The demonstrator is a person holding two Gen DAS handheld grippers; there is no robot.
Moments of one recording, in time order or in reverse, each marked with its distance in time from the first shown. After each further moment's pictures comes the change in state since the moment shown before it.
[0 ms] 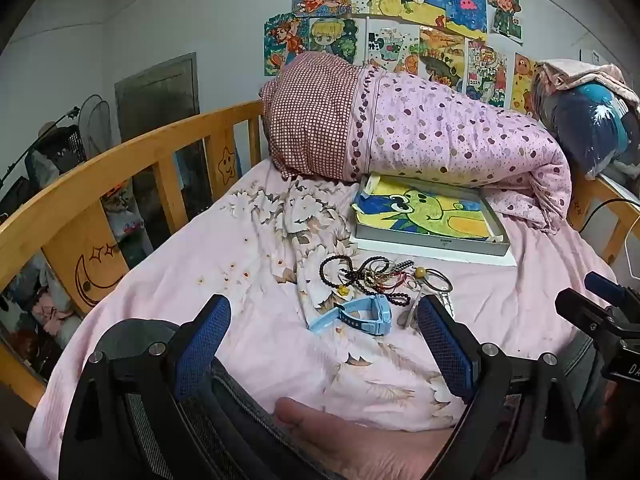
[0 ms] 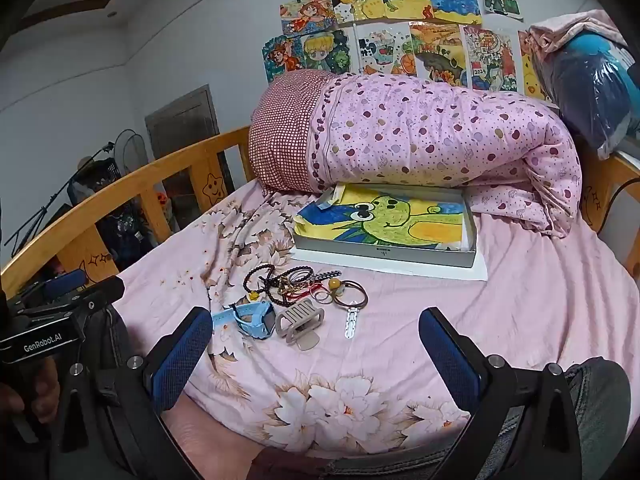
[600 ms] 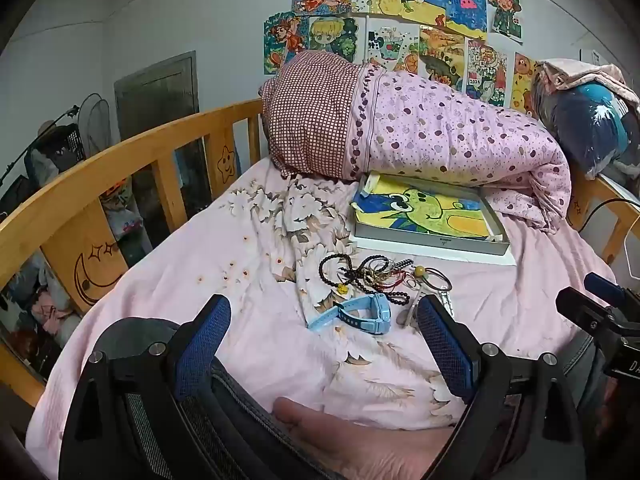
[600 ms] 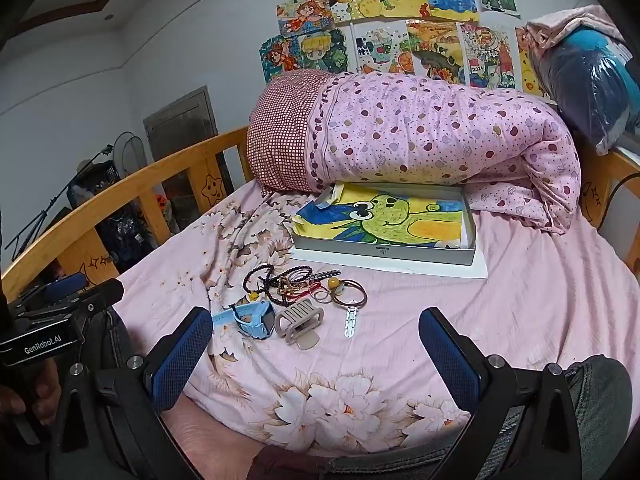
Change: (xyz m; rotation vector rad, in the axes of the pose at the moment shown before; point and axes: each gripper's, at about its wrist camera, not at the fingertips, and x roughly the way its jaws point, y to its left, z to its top) left arm 0.000 0.000 0.000 0.000 0.005 0.000; right arm -0.001 -0.002 0.000 0.007 0.003 0.003
